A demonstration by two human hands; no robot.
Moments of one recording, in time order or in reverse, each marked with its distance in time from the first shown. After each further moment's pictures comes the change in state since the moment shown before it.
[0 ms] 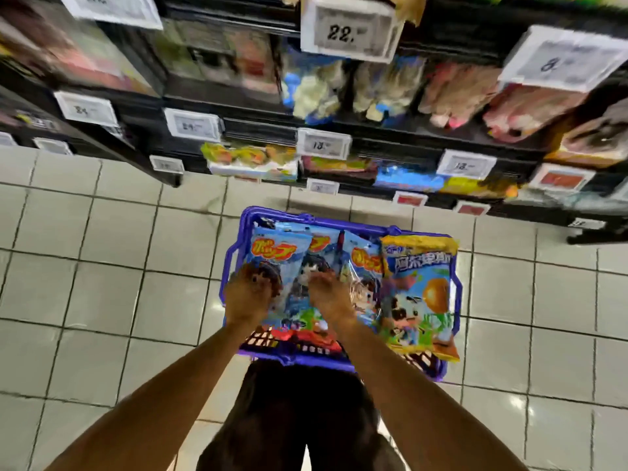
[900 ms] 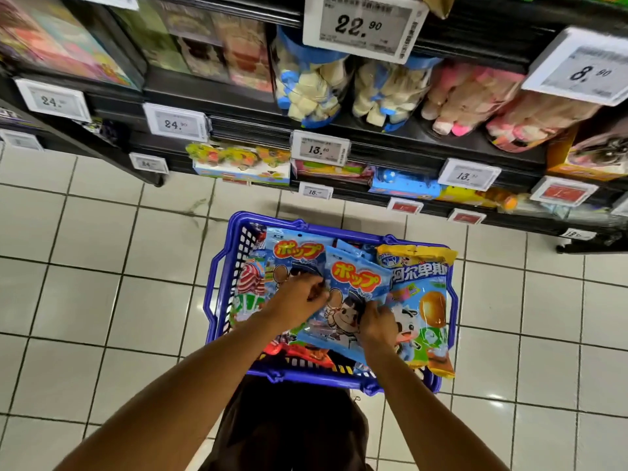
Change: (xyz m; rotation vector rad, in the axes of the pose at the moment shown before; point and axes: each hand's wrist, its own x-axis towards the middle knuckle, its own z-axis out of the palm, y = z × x) left_hand 0.019 0.041 0.060 0.021 -0.502 0.515; right_hand 0.013 0.049 -0.052 0.051 0.488 0.309
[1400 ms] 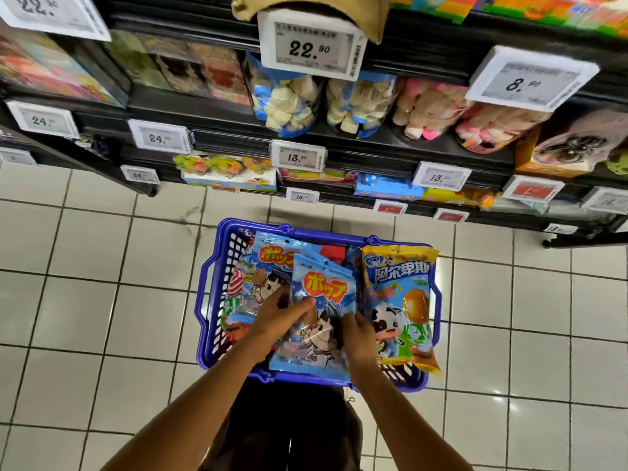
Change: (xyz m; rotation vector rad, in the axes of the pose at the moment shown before) left_hand -0.032 0.022 0.006 -0.628 0.089 -0.448; right_hand -0.036 0.012 -0.016 0.259 -0.242 -0.039
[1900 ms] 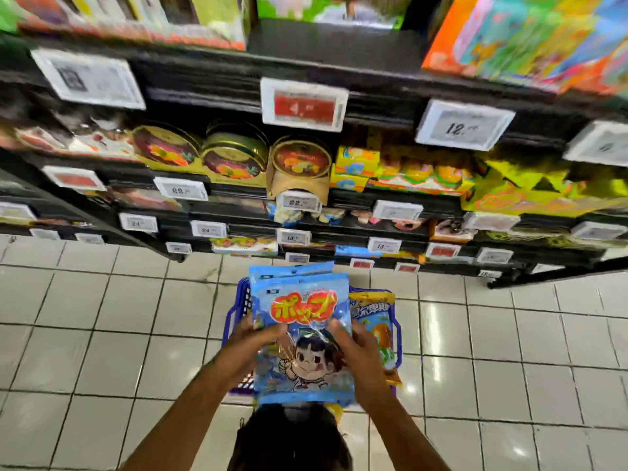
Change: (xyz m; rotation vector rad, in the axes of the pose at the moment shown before) left_hand -0.189 0.121 -0.056 -0.339 -0.160 0.132; right_hand -0.201 -0.140 -0.070 0.192 -0.275 -0.385
